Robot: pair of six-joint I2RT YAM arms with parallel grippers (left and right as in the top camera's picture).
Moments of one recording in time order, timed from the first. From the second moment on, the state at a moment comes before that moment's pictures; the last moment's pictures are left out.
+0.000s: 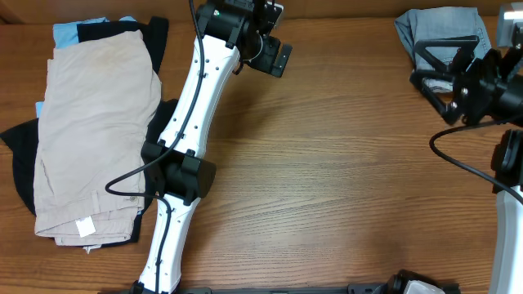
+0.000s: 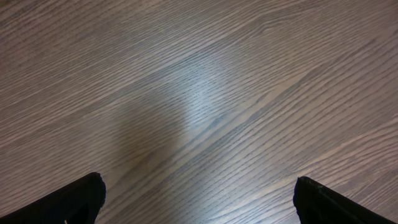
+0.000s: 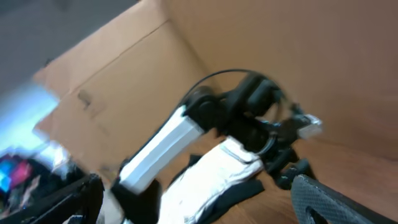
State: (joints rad) left arm -0.39 2.49 2.79 -1.41 0.13 0.00; right arm -0.33 1.21 1.28 0.18 -1.40 0.72
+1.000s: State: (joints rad) left arm -0.39 2.49 2.79 -1.41 0.13 0.00; right arm 0.00 0.33 0.31 0.05 -0.10 0.43
